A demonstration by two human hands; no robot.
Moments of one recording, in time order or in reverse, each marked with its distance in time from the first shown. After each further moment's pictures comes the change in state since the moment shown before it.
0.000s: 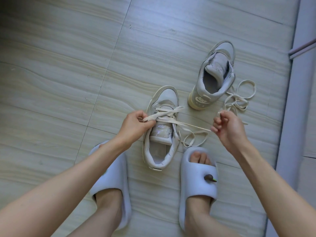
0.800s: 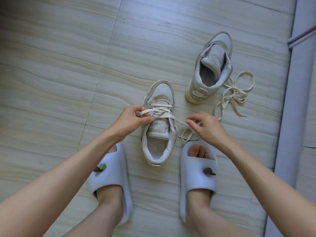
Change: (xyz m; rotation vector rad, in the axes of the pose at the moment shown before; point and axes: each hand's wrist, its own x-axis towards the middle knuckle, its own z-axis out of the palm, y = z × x) left_hand 0.006 0.008 -0.010 -0.019 -0.197 -0.026; right_hand -0.009 0.024 0.010 -1.415 -0.256 -0.526
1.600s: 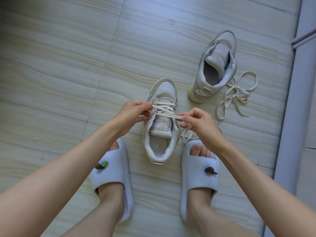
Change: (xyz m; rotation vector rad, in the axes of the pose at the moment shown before) left_hand 0.014 0.001 -0.004 -0.292 -0.006 -0.096; right_hand -0.008 -0.044 0.005 0.932 -0.041 0.263
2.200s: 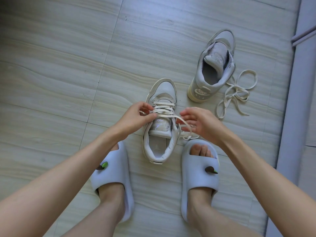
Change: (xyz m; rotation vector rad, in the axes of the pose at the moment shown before) left_hand -0.011 -0.006 0.006 0.398 0.035 0.143; right_hand 0.018 0.001 -0.017 0.175 -0.178 0.193
